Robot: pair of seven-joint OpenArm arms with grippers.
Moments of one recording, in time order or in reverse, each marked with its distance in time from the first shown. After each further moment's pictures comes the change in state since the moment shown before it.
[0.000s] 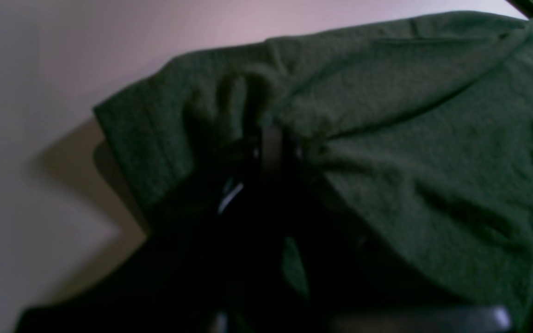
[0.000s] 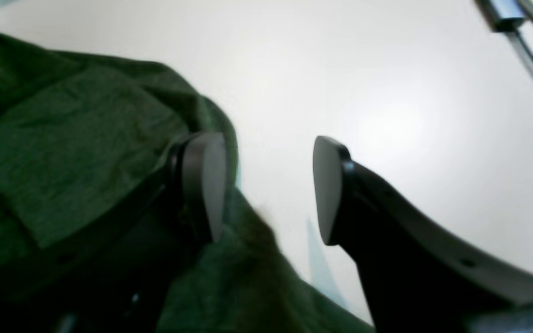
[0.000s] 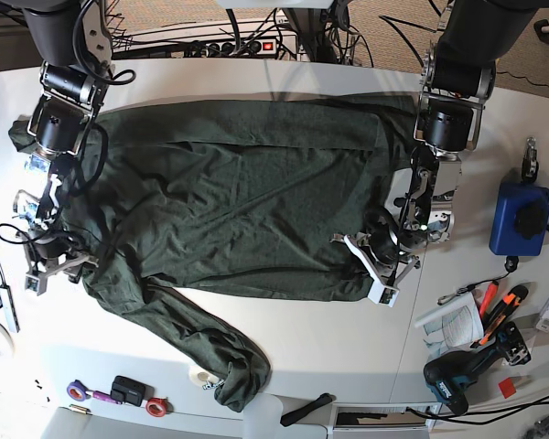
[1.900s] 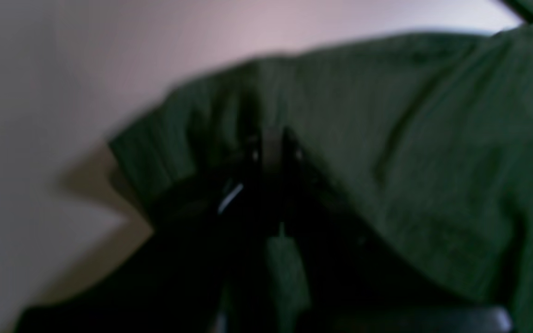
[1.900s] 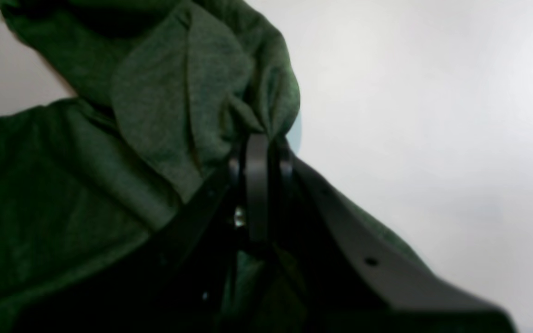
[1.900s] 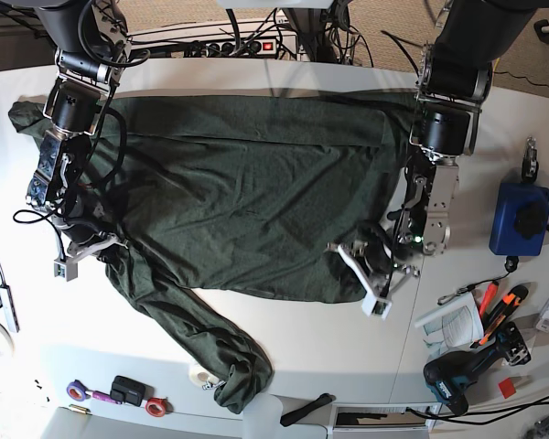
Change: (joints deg) left arm -0.8 1.1 0.1 6.0 -0.4 2.8 9.2; right arm -6.0 -3.5 0.0 8.9 12.7 6.7 -15.9
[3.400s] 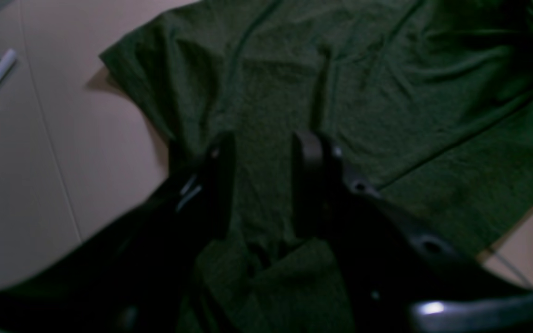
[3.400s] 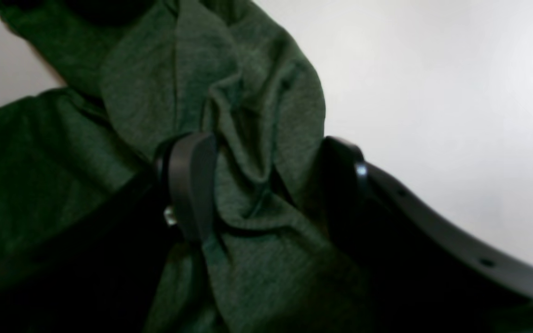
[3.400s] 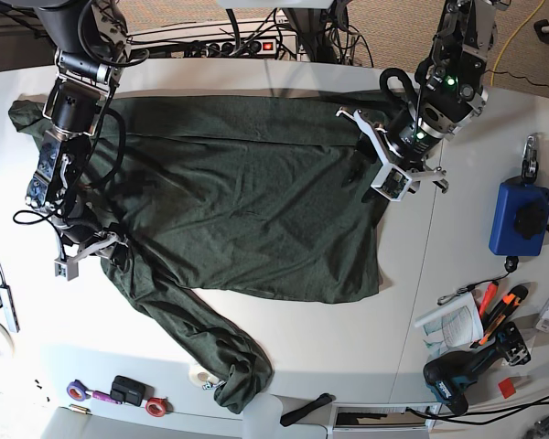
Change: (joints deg) left arm 40.5 -11.0 -0.1 61.8 5.3 2.6 6.0; right arm 0.1 0.0 0.0 0.0 0.3 -0.2 -1.5
